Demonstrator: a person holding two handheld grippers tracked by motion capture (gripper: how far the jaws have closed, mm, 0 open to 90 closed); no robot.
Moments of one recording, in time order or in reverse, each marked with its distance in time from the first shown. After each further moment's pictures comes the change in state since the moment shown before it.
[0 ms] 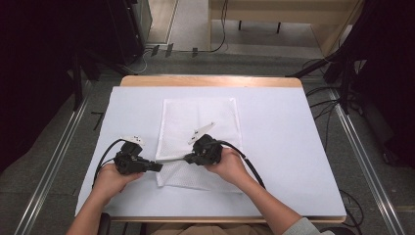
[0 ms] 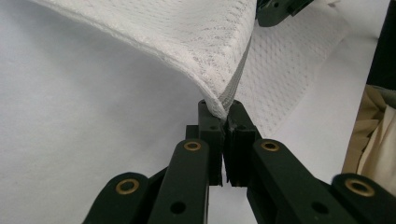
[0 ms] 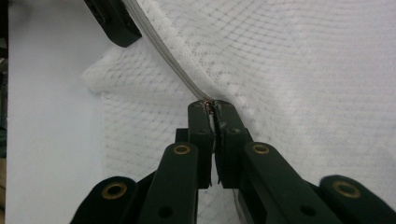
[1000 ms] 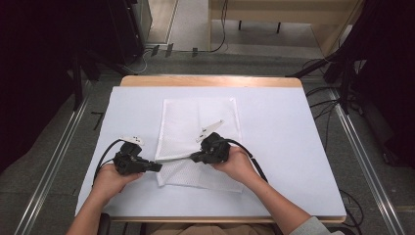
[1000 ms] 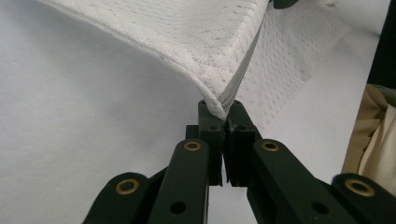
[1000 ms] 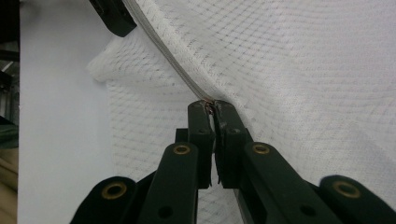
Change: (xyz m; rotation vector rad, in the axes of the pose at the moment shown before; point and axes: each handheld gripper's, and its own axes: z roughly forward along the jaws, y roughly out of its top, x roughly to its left) left arm -0.002 -0.001 -0.002 -0.001 0.010 0.005; right arm -0.010 -0.010 -0.017 -0.013 0.017 0.012
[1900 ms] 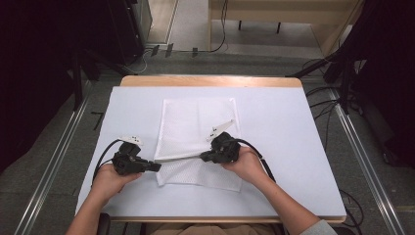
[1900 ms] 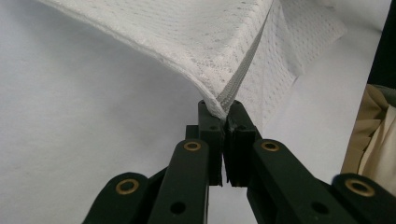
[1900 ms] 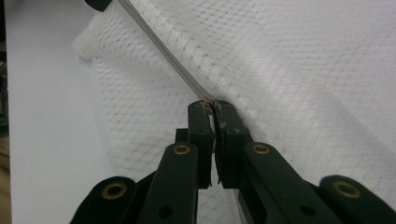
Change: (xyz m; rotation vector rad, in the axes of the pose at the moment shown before) left arm 0.000 -0.001 -0.003 -0.010 0.006 -0.005; right arm -0.010 -0.017 -0.018 0.014 -0.028 0.038
